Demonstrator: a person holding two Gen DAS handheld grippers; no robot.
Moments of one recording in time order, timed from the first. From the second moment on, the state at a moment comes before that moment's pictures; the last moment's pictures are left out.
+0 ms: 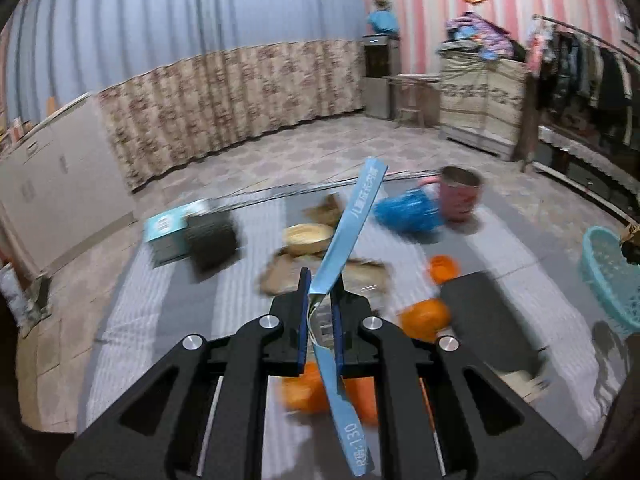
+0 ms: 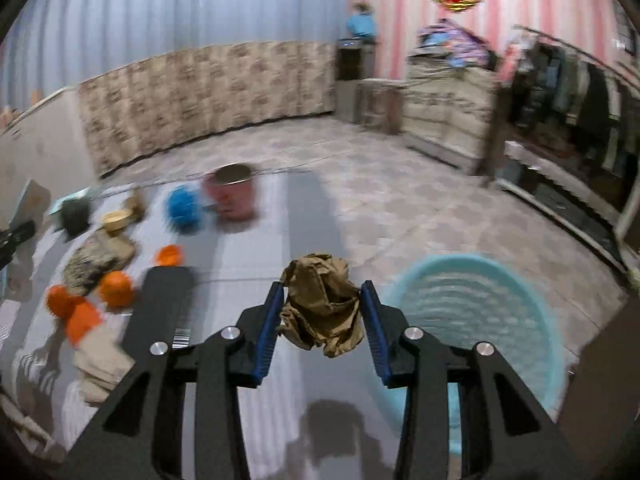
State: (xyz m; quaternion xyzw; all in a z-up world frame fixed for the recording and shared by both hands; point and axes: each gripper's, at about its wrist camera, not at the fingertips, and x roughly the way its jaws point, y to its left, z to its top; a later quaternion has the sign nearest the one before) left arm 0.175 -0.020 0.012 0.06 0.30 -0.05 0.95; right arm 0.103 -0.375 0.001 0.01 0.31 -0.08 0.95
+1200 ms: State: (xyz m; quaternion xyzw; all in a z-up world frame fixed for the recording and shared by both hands) left arm 0.168 -0.413 -0.023 0.13 0.28 -0.31 0.90; right arm 0.059 -0.570 -0.047 0.15 0.29 -0.26 0.91
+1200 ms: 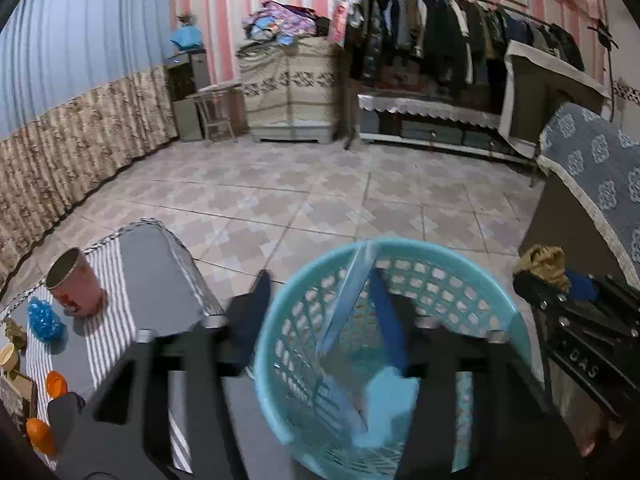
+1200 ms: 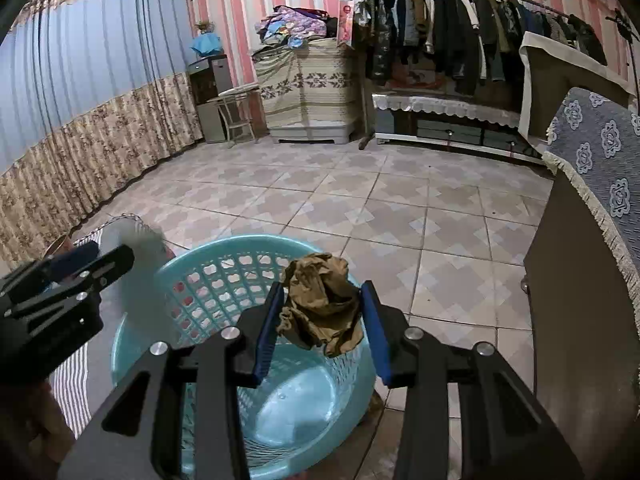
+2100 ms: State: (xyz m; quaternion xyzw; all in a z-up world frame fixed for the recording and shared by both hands) left arm 0.171 -0.224 0.020 0.08 0.24 -0.15 0.95; right arm 0.091 -0.532 -0.048 0.11 0.28 -0.23 0.93
